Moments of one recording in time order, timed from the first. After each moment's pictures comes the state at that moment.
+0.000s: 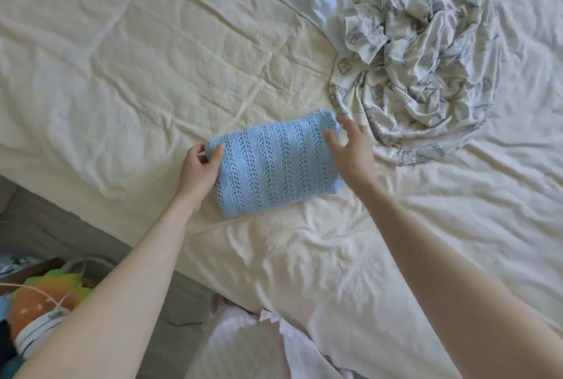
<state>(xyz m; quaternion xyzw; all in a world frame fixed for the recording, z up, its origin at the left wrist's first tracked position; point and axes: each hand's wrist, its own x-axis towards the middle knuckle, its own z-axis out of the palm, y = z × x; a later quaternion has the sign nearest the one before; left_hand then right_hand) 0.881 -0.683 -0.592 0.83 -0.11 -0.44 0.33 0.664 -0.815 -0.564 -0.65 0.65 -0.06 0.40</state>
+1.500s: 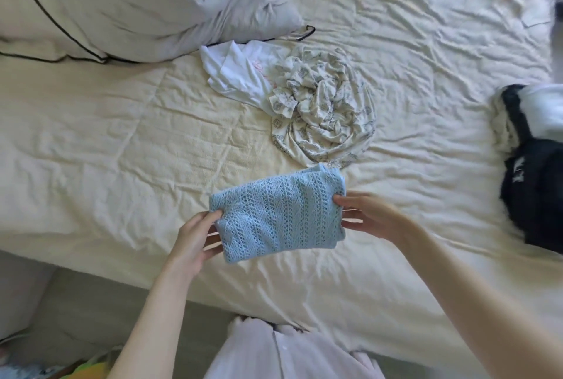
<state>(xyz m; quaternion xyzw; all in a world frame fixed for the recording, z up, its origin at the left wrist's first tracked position) 0.818 -0.619 -0.394 0.72 -0.07 -0.59 0.36 0.510 -0.722 -0.404 -0.26 0.59 -0.11 0.76</state>
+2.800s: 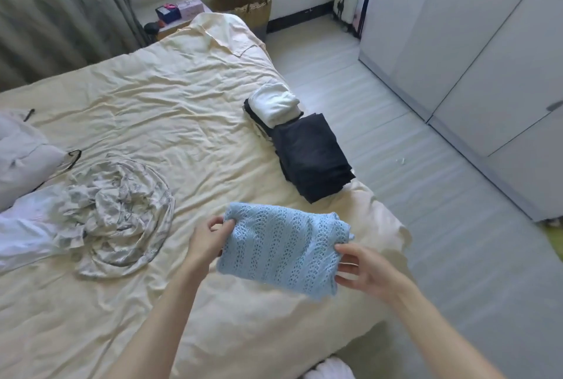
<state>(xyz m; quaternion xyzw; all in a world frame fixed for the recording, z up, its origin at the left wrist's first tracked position) 0.347 -0.695 -0.340 0.64 -0.52 -0.55 0.12 0.121 -0.521 -0.358 0.06 0.64 -0.43 0.64</state>
